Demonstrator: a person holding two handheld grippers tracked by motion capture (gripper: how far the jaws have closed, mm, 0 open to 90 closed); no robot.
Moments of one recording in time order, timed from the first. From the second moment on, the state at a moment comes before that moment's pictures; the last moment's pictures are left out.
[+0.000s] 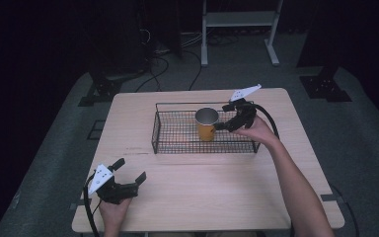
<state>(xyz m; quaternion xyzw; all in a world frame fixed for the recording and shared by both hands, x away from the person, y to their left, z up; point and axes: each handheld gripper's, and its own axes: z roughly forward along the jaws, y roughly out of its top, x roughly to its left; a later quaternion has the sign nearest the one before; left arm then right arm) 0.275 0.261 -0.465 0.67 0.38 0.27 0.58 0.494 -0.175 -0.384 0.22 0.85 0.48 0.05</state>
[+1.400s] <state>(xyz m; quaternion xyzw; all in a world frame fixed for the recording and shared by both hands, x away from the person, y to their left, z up) 0.275 0.260 -0.465 0.67 0.38 0.27 0.58 0.432 -0.229 -0.388 0.21 0.82 0.53 0.04</state>
